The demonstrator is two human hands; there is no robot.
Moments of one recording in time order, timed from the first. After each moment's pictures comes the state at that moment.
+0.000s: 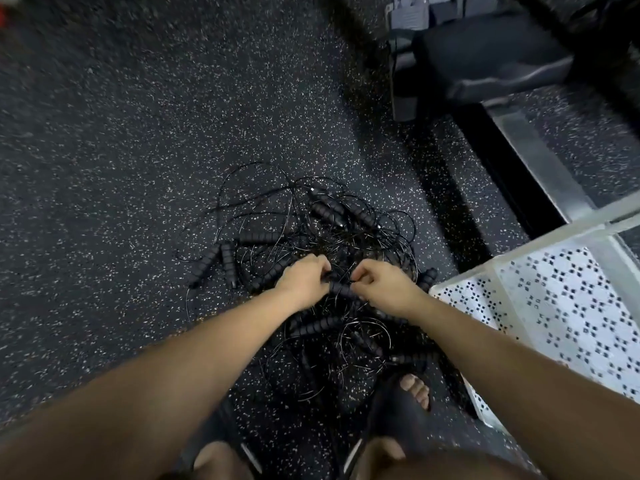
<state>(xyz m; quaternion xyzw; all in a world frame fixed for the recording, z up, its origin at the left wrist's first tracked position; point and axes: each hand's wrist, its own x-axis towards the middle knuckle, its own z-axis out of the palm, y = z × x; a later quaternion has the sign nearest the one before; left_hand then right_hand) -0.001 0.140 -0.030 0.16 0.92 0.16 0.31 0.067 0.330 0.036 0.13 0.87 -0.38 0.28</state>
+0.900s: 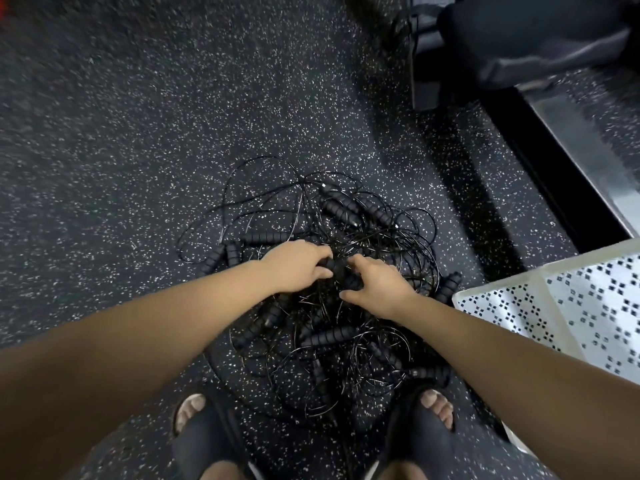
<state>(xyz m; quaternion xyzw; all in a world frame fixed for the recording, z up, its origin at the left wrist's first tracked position) -0.062 0.110 -0.030 0.33 0.90 0.05 0.29 0.032 0.307 -0.047 0.02 0.93 -0.25 0.26</state>
